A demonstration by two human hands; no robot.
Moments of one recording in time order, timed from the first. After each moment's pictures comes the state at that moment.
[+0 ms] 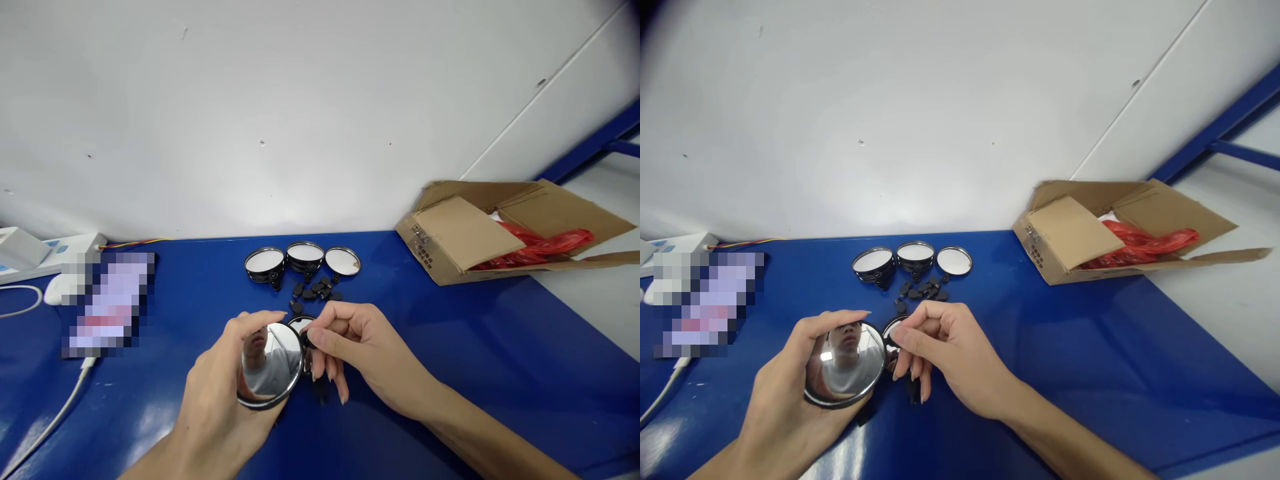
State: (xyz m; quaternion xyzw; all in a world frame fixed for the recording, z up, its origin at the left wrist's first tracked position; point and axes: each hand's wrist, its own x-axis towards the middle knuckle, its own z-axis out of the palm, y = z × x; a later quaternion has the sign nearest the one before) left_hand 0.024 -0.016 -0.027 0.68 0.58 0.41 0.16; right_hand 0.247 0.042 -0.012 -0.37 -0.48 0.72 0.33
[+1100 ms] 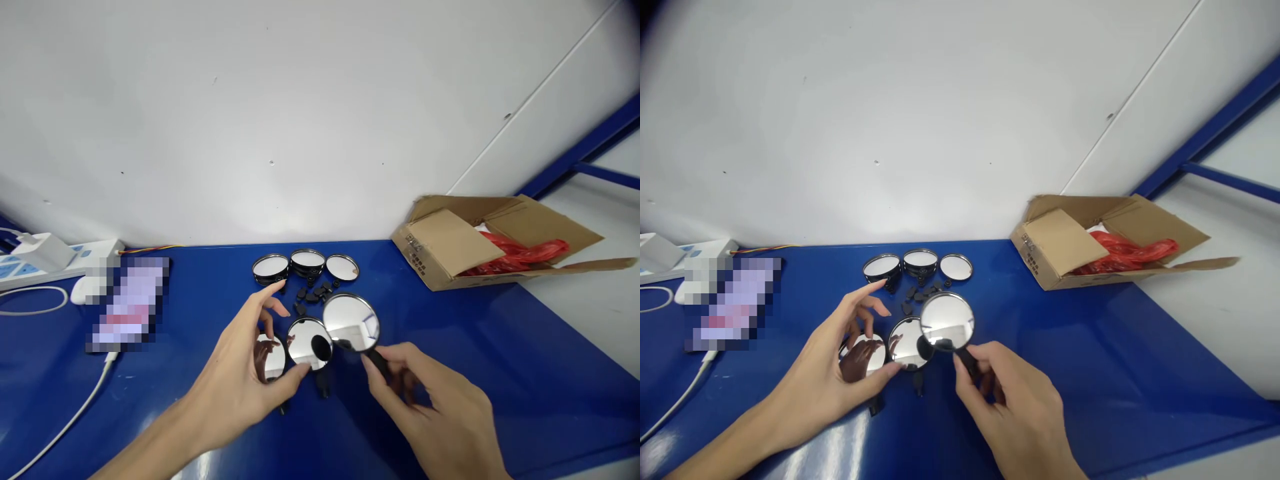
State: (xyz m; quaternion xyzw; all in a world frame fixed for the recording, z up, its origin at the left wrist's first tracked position) left_hand 0.011 0.004 -0.019 0.67 0.51 0.38 0.38; right_hand 0.284 -0.029 -0.020 -0.55 -0.75 0.03 0.37
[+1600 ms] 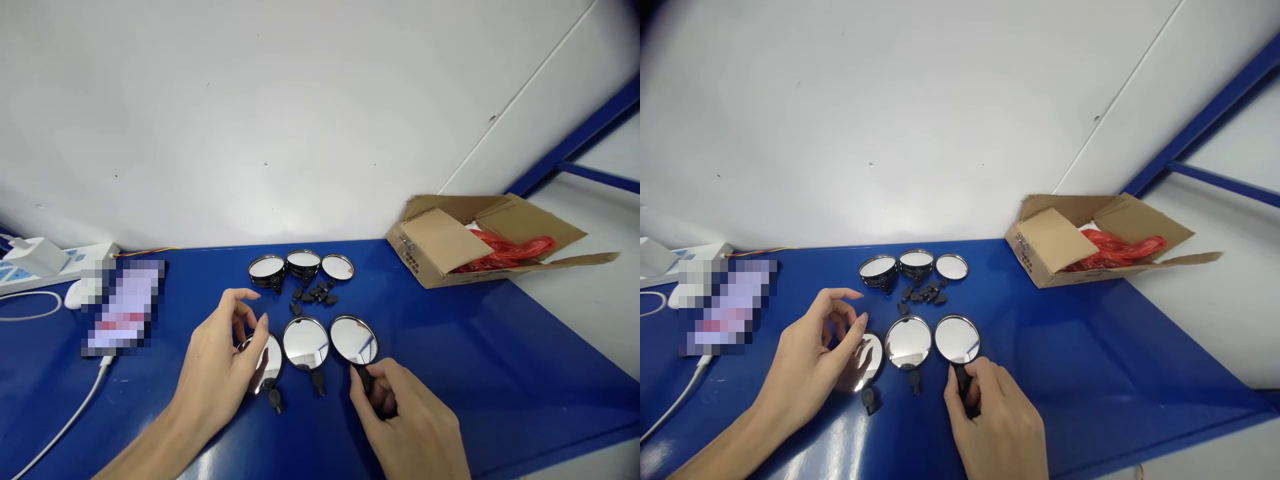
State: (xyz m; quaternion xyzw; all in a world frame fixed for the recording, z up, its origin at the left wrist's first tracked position) left_hand 0.002 0.010 -0.022 0.65 0.63 0.36 0.22; right_hand 0.267 -0.051 -0.057 -0.62 -0.71 -0.11 0.32
